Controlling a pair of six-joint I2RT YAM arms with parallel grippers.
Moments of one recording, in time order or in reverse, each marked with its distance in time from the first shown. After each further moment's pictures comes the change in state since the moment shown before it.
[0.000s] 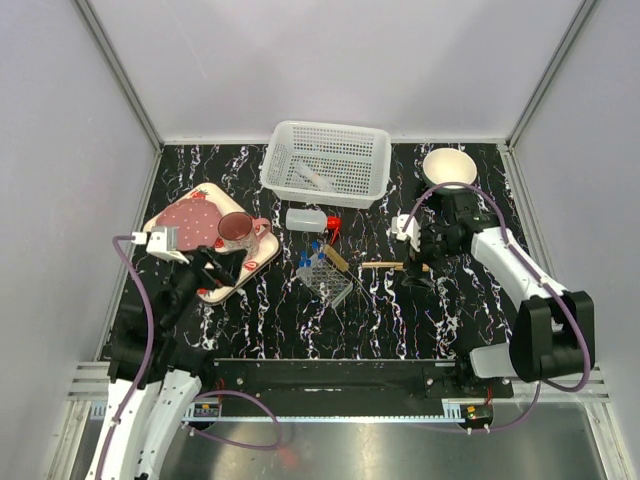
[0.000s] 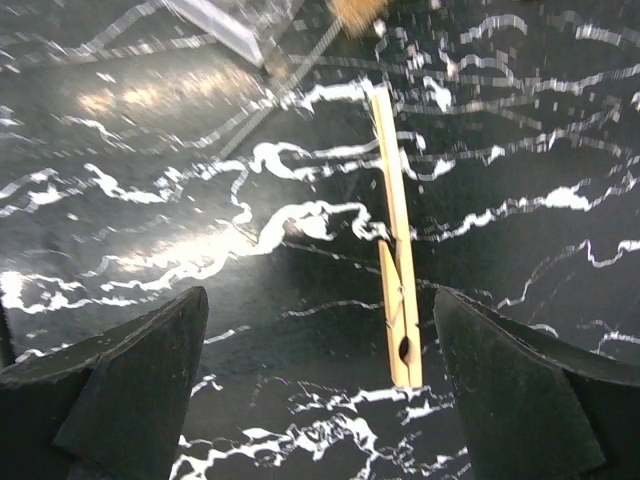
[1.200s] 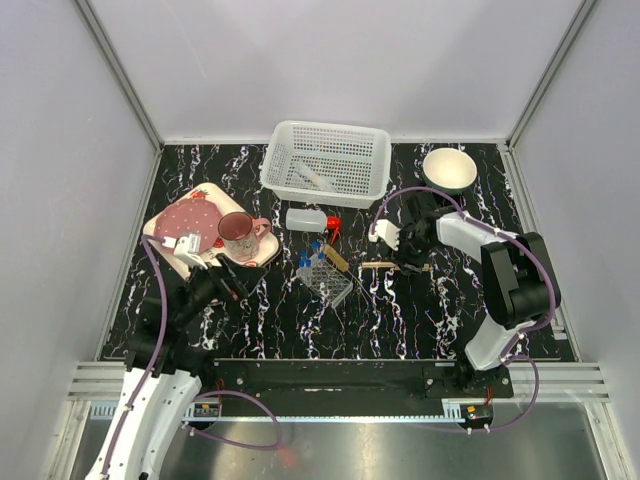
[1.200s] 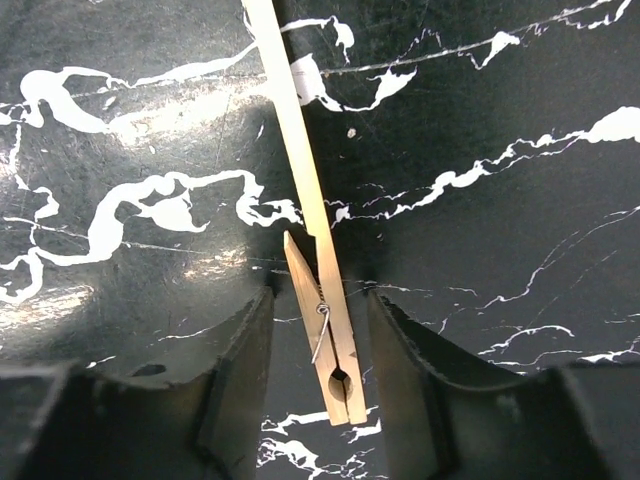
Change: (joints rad) left arm 0.000 -0.026 -0.185 0.014 0.196 -0.173; right arm 0.128 0.366 0.076 0.192 0.431 0.122
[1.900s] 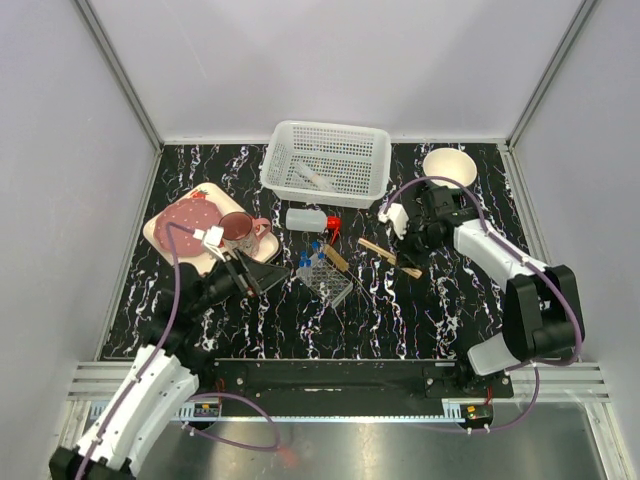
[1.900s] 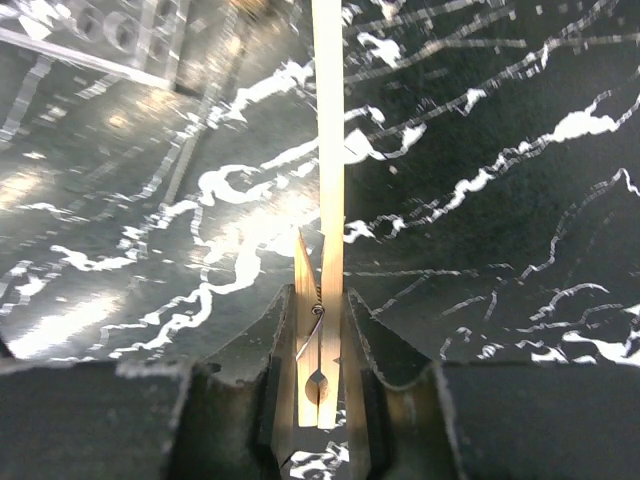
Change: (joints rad) left arm -0.090 0.144 -0.119 0.358 0.197 -0.271; right arm -0.017 -0.198 -0.042 -0.008 -0.137 0.289
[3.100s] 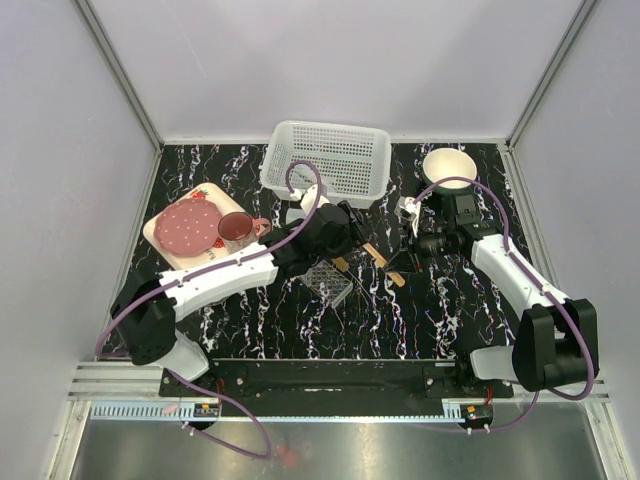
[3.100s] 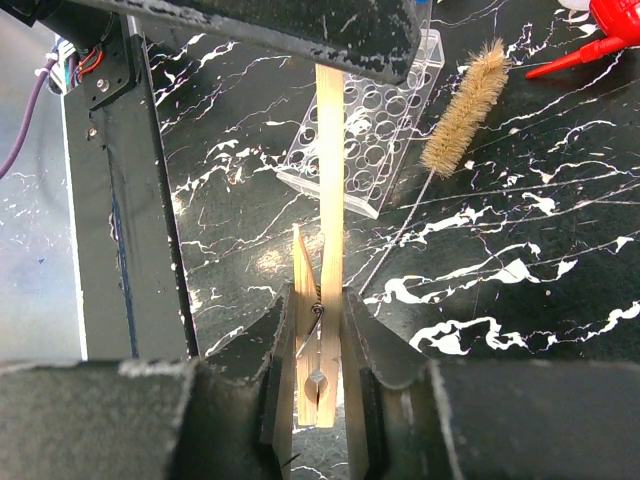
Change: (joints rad) left arm -0.657 1.085 0.824 -0.209 -0.889 -0.255; right arm -0.093 -0.192 -0.086 0.032 -0.575 0.169
